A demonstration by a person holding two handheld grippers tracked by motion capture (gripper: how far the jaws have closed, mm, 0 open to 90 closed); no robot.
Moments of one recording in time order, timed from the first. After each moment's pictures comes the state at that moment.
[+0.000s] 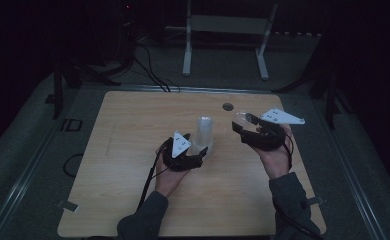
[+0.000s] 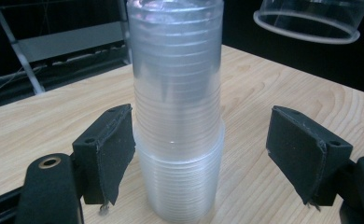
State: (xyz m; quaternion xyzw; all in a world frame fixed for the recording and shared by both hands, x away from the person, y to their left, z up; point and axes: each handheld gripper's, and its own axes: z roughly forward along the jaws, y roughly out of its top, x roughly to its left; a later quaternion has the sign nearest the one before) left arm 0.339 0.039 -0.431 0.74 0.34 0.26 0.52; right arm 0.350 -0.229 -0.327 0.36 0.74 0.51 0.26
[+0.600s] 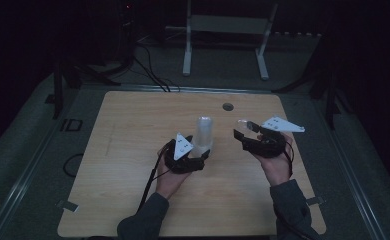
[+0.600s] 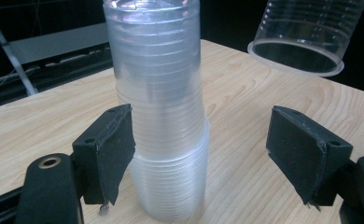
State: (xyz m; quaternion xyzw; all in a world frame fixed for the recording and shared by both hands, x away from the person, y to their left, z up) left arm 0.334 0.034 -0.432 0.74 0.33 0.25 0.52; right arm 0.343 -0.236 -0.347 0.38 0.74 0.50 0.24
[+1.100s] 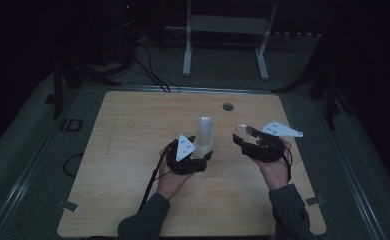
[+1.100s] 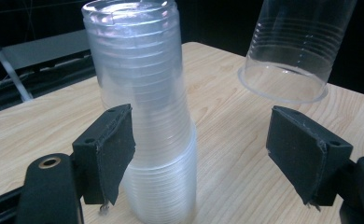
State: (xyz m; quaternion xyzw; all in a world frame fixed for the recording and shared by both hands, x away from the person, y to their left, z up) left arm 0.330 0.028 -0.427 0.75 0.31 0.25 0.53; right arm 0.339 -0.237 -0.361 0.38 0.74 0.50 0.23
